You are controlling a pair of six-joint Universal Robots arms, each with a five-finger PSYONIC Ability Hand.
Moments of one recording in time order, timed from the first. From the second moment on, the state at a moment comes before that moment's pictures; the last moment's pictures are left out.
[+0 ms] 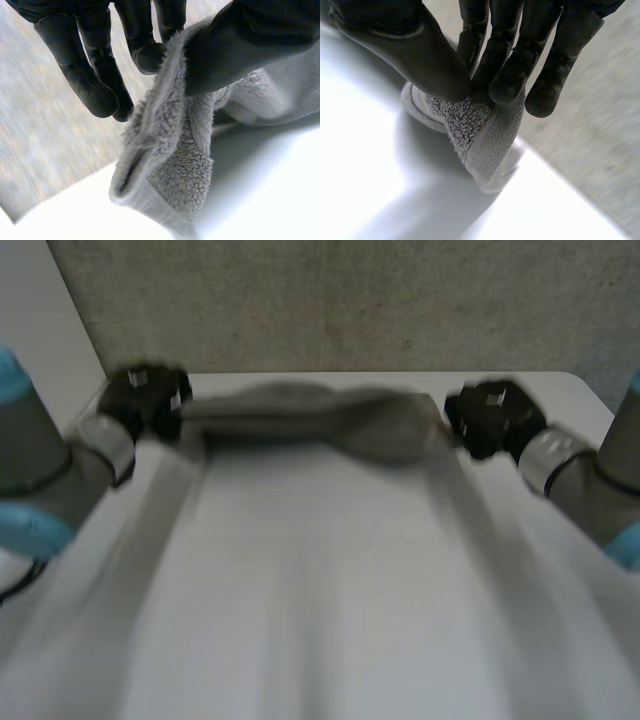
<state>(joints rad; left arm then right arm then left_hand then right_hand) 4.49 -2.04 -1.38 3.35 -1.36 3.31 1.82 -1.08 1.36 -0.09 1.22 2.74 1.58 1.57 1.60 1.58 1.58 1.33 1.33 1.34 1.34 1.17</state>
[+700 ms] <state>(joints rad) 4.53 -1.91 -1.75 3.49 -1.30 3.46 1.82 -1.21 1.51 0.09 1.33 2.66 1.58 1.57 1.60 1.58 1.58 0.33 0.36 0.35 0.33 0.12</state>
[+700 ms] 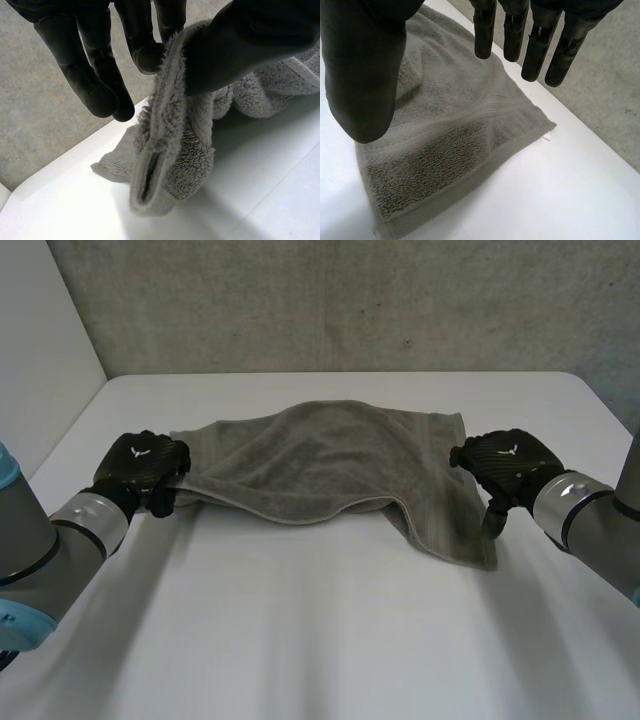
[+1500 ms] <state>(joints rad) 4.56 -1.91 -1.73 3.49 -1.30 3.45 1.91 -0.86 1.41 -0.07 1.36 3.09 1.58 1.57 1.60 1.58 1.58 0.49 0.50 0.50 0.50 0.33</state>
